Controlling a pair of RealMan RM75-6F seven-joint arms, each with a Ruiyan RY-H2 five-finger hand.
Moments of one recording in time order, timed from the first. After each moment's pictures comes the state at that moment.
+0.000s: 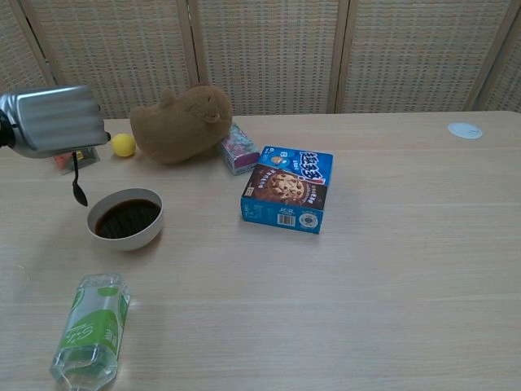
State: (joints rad) left arm -0.77 -1.39 -0.05 -1.18 1.58 0.89 1.11; right arm -0.16 -1.31 0.00 -1.18 -1.55 1.66 0.38
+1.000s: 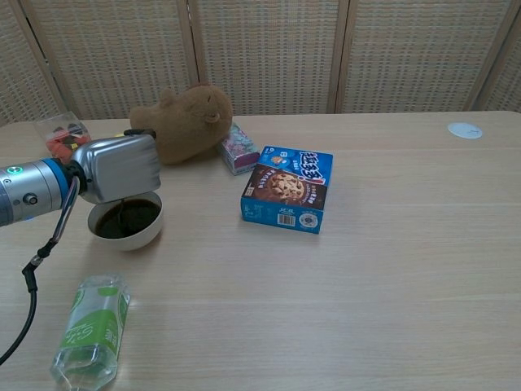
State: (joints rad) left arm -0.80 -1.63 -0.05 -1.09 1.49 0.86 1.44; right arm -0.18 -1.34 0.01 -1.10 -1.52 1.65 0.46
